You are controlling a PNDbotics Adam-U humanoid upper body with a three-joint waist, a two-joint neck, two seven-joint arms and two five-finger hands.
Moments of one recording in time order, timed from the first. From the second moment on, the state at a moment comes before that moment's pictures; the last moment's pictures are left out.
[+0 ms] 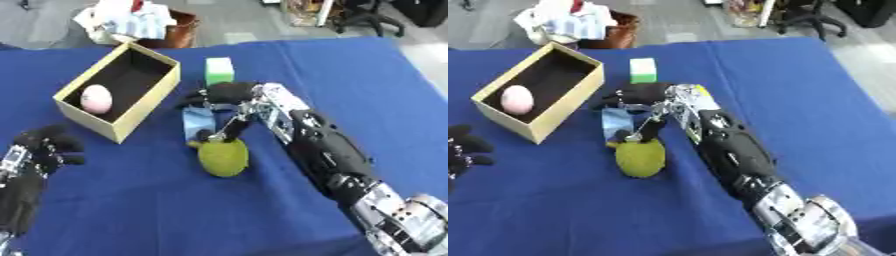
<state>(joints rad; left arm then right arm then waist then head) -0.14 0.20 -0.11 -1.81 0.15 -0.01 -0.20 -0.94 -0.15 0.23 -0.88 1.02 -0.82 0.34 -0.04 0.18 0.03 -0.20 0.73</state>
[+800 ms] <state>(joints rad) -0.17 0.20 -0.13 -1.81 0.16 -0.01 -0.22 -1.10 -0.15 0.15 -0.88 0.92 -0.81 0.35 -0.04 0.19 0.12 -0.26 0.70</state>
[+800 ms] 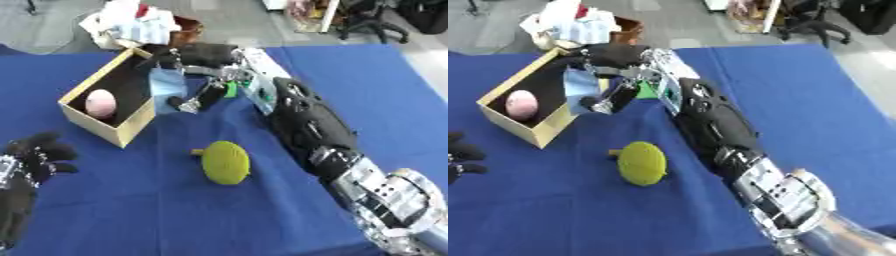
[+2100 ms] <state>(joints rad) -0.26 0.17 -0.17 -1.83 0.20 0.00 -0.27 -1.13 -0.08 0.02 -0.78 1.27 -0.91 0.10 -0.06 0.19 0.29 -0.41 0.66</state>
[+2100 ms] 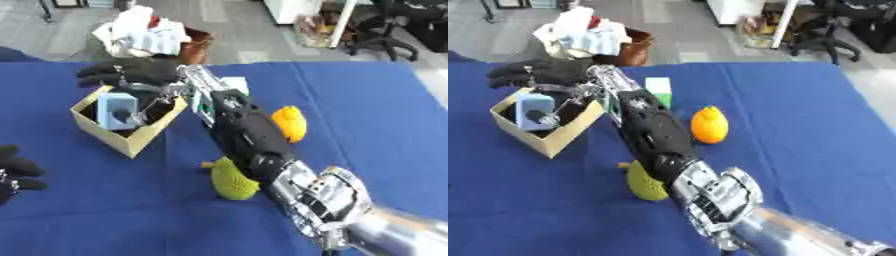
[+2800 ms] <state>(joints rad) -0.25 0.17 -0.17 -1.83 0.20 0.00 -0.26 -1.14 -0.17 -0.06 -0.69 1.27 -0.88 0.07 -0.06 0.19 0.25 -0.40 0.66</state>
